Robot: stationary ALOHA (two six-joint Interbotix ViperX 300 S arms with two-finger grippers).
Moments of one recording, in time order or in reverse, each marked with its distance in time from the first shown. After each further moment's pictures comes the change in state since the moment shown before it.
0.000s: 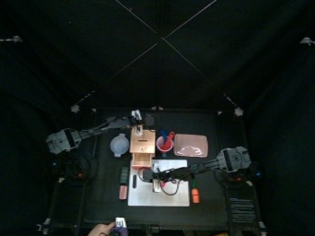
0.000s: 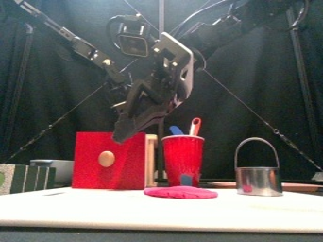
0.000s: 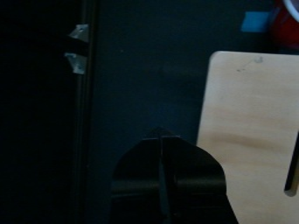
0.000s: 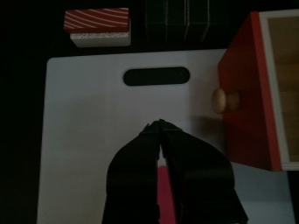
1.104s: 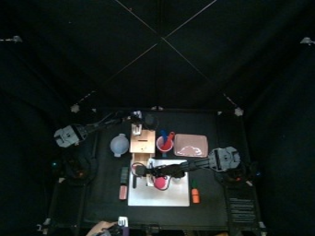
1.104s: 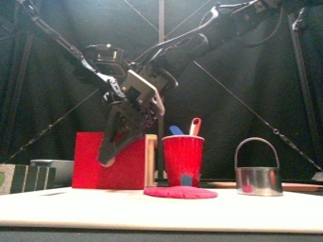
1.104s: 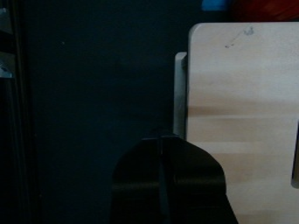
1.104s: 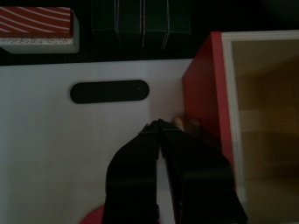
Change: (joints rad) left arm 0.072 0.071 -0.017 -0.245 0.067 0.221; right arm -0.084 0.089 -0.141 -0.137 0.167 0.000
